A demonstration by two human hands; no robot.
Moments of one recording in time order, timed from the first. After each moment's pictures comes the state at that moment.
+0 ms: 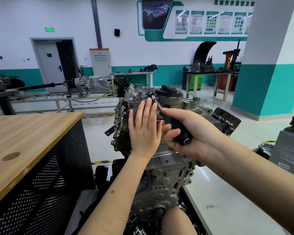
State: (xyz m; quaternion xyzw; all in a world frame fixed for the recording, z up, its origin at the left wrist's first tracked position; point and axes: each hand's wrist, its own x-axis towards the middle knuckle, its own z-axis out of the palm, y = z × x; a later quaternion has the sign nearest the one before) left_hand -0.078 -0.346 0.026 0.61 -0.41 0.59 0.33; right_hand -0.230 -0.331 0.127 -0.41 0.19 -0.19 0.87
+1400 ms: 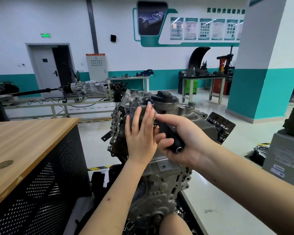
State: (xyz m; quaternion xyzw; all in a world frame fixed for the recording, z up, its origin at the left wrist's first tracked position) left_hand -0.074 -0.346 0.024 0.62 -0.41 0.58 0.33; right_hand -0.227 -0.328 0.123 -0.42 0.19 -0.18 0.87
